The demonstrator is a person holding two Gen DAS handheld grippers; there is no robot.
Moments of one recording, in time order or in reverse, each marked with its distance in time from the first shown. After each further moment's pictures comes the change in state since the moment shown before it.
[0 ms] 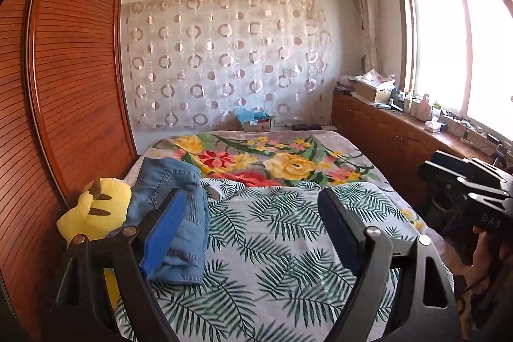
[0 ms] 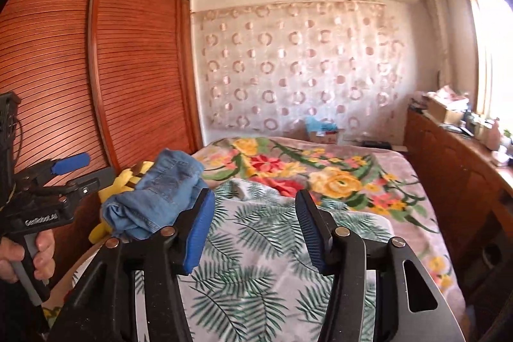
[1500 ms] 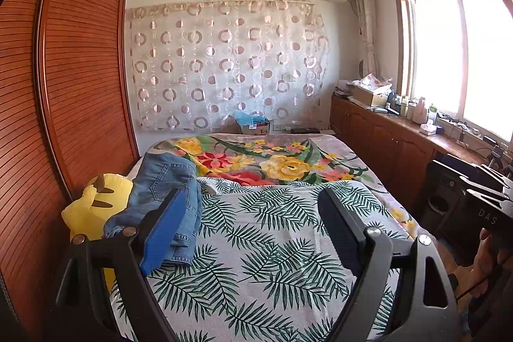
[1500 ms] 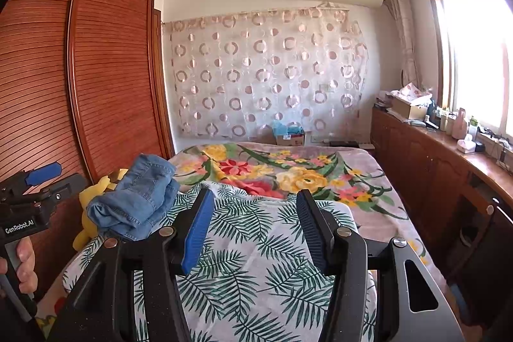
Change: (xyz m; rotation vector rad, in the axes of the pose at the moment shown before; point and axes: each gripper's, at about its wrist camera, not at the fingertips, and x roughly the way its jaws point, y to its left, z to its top) left arm -0.042 -0.029 -0.018 -0.007 -0.021 0.003; right arm -0.029 0.045 -0.022 0.045 -0.032 -0.124
